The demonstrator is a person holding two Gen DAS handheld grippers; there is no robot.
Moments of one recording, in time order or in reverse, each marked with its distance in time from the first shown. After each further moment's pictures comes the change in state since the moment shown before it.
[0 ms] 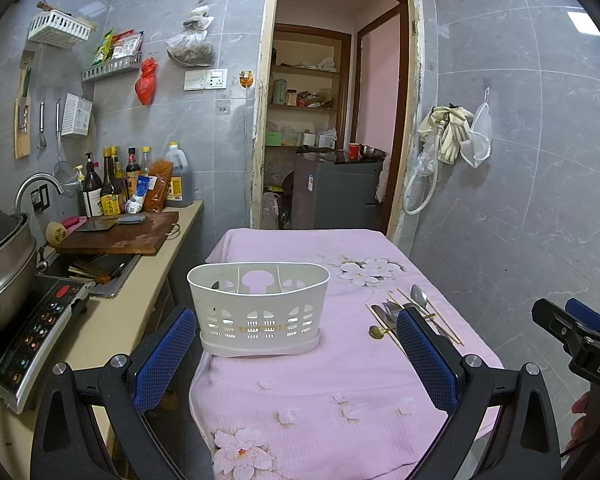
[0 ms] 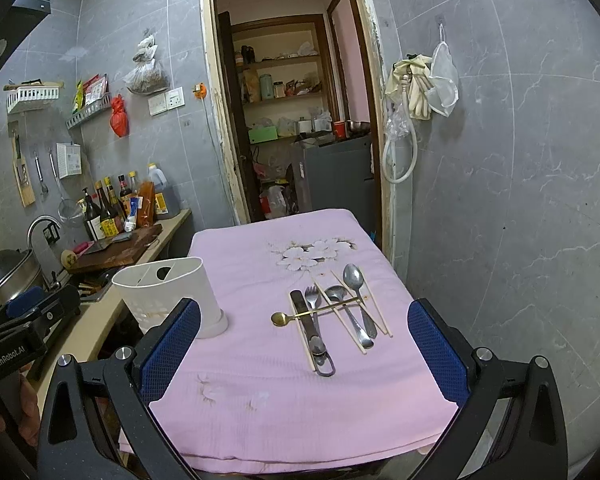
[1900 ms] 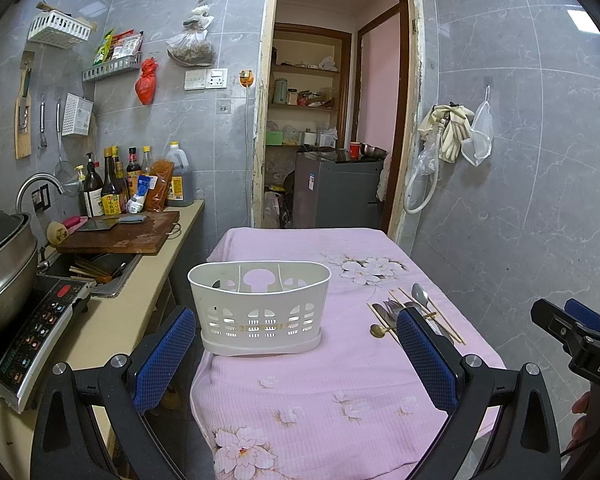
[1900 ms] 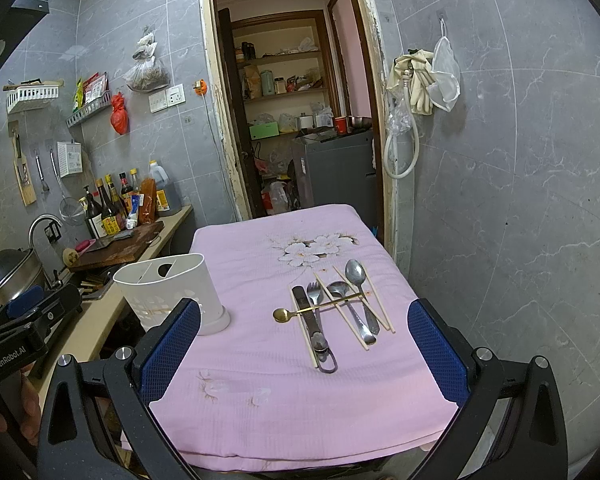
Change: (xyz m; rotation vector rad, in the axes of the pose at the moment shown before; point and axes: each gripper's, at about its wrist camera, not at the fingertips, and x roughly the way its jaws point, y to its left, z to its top) left arm 0.000 -0.002 0.002 -0.002 0.002 0.001; right arm 0.001 0.000 0.000 0.004 0.012 0.001
